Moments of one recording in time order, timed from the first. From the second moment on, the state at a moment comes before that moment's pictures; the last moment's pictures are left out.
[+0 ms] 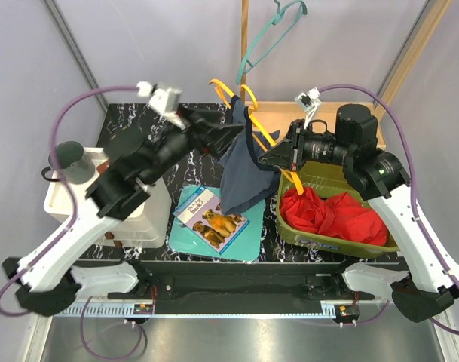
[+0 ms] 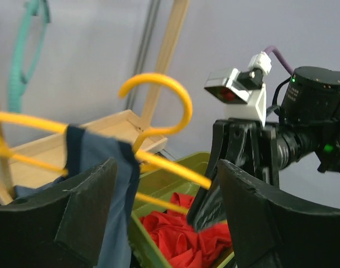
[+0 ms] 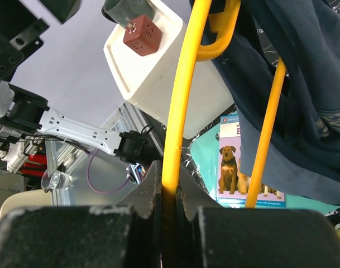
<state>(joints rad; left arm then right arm) -0.86 1.13 1.49 -0.15 0.00 -0.34 0.50 1.15 1.51 -0.61 -0.67 0.43</state>
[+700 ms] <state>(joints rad) -0.84 1.23 1.33 -0.20 -0.06 -0.44 0.50 1.16 1.52 -0.57 -0.74 0.54</state>
